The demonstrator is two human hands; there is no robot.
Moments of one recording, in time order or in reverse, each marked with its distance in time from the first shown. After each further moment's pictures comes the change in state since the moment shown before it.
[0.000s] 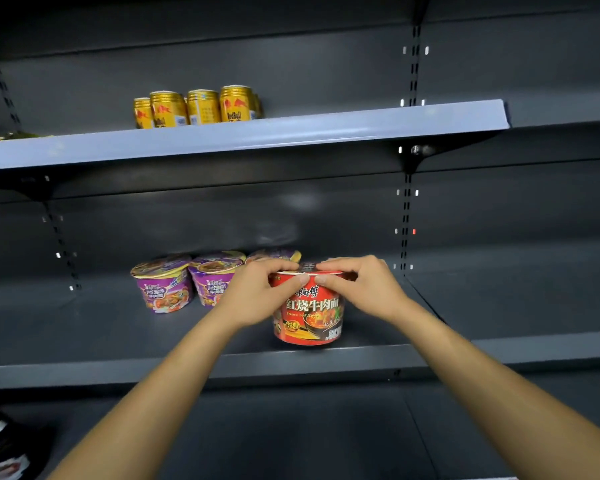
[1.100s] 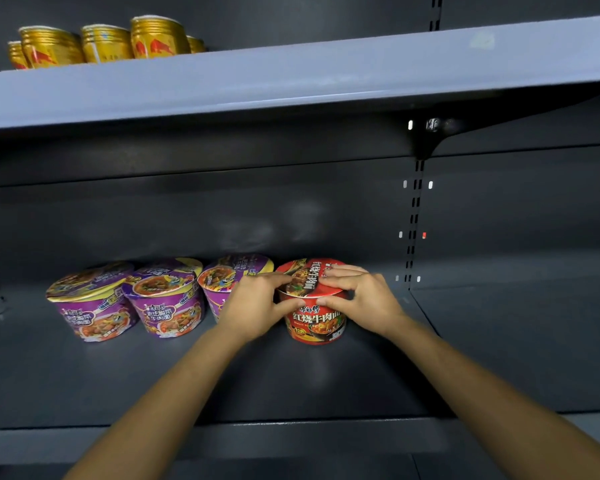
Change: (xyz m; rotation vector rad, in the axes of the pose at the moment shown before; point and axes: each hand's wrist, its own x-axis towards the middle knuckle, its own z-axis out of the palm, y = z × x) left_hand 0.133 -0.080 0.089 0.442 -0.009 0.063; right_hand 0.106 0.154 -0.005 -0.288 -0.058 -0.047
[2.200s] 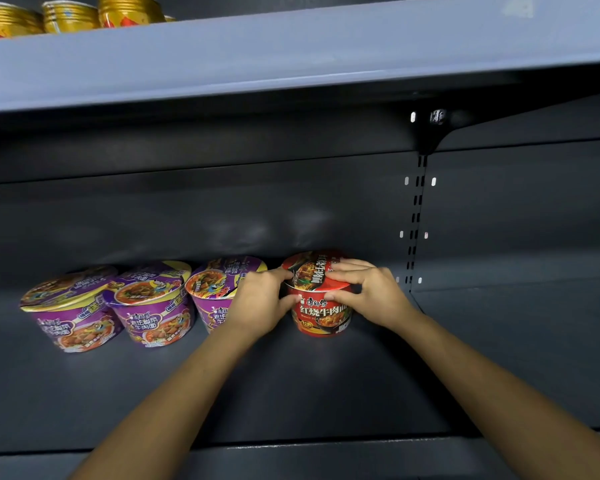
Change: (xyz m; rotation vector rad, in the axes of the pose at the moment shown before) left_hand 0.028 0.004 0.020 0.048 0.006 -0.055; right_hand 0.021 0.030 -0.003 0.002 0.010 0.018
